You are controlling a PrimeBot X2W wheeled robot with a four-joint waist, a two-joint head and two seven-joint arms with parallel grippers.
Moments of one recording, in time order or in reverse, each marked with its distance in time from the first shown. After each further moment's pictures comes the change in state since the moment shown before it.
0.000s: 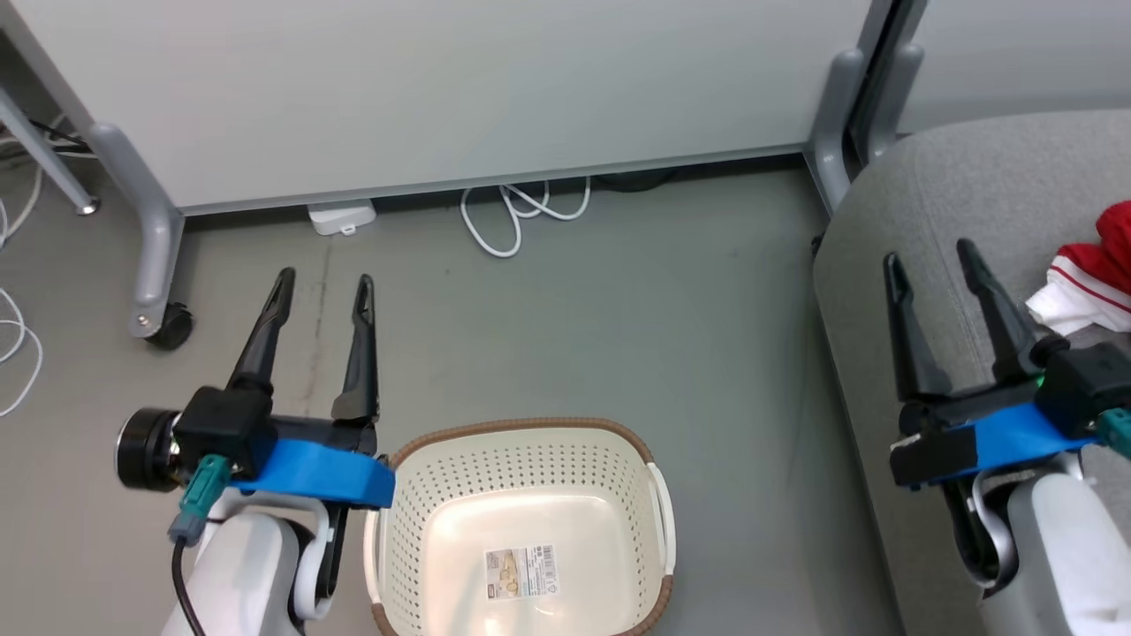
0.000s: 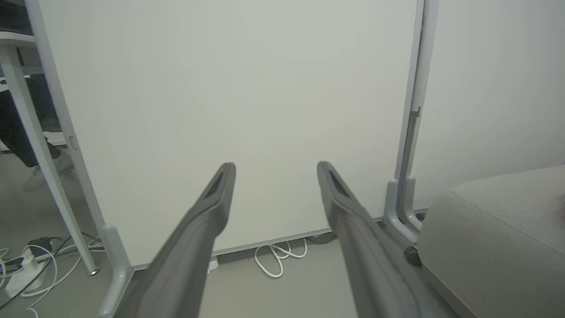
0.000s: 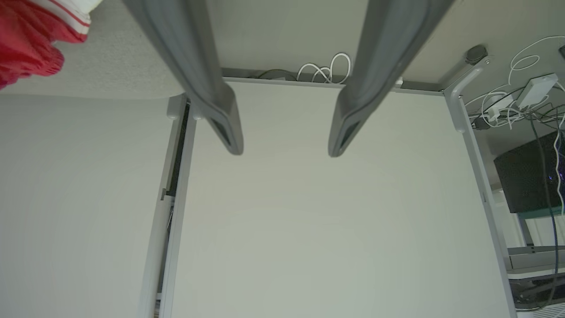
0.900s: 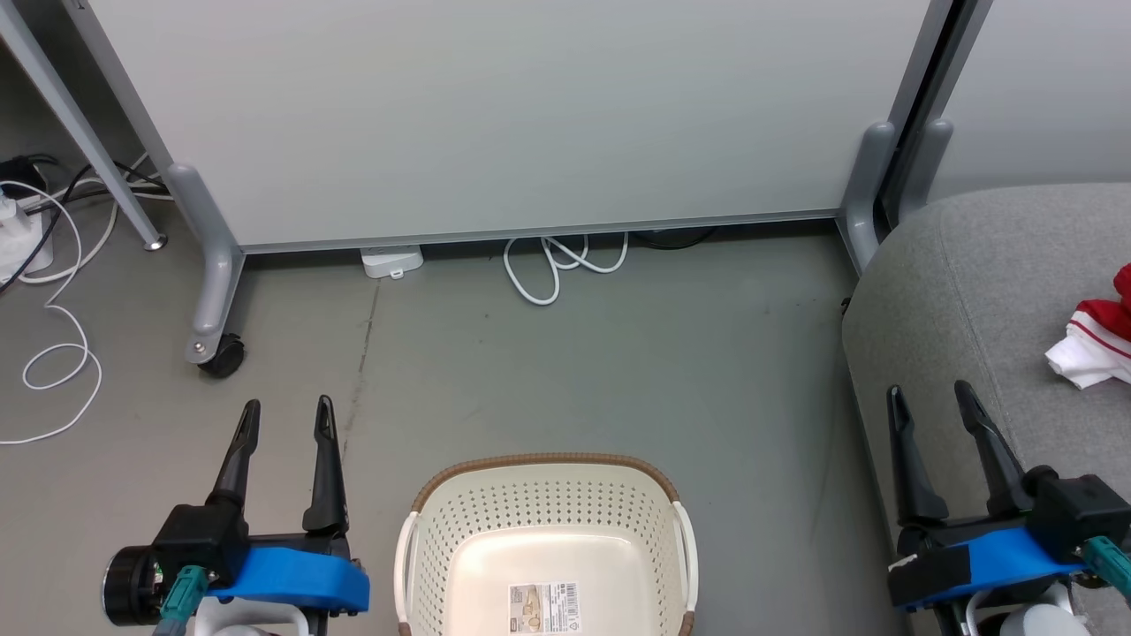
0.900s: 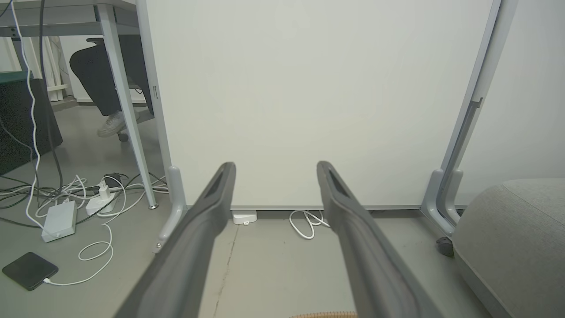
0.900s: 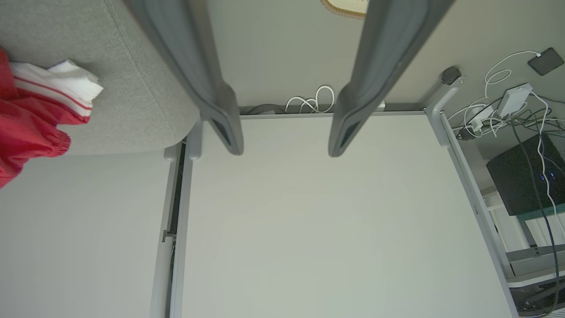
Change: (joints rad) left arm 0.242 -0.158 0.282 -0.004 0.143 -0.113 0.000; right arm 0.249 0.097 -0.076 -0.052 -0.032 0.000 0.000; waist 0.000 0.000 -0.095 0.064
